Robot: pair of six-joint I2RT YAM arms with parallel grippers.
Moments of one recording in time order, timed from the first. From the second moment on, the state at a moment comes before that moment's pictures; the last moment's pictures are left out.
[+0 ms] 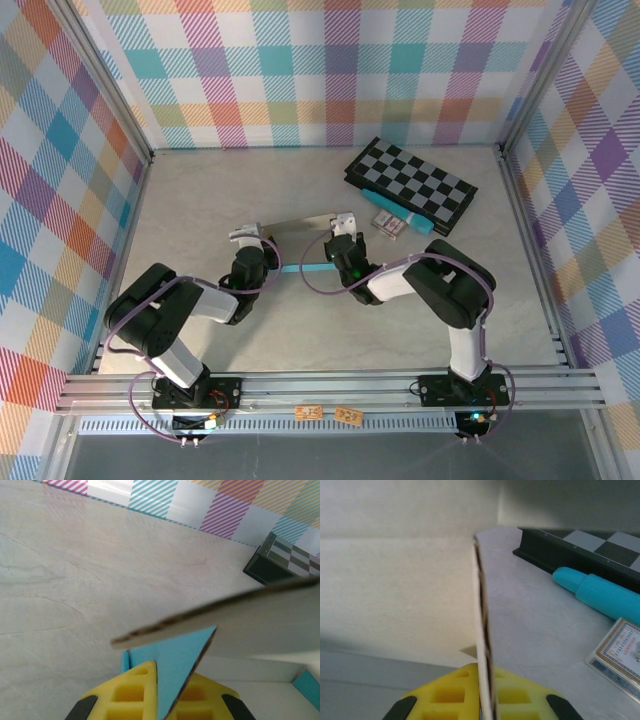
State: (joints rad) left arm -0.55 1.64 0.41 0.89 -0.38 -0.46; right arm 0.83 1.92 0.84 0.66 0.64 0.22
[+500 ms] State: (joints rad) left arm -0.61 1.71 0.45 0.73 -0.38 -0.45; right arm 0.80 1.79 0.83 0.33 0.50 0.36
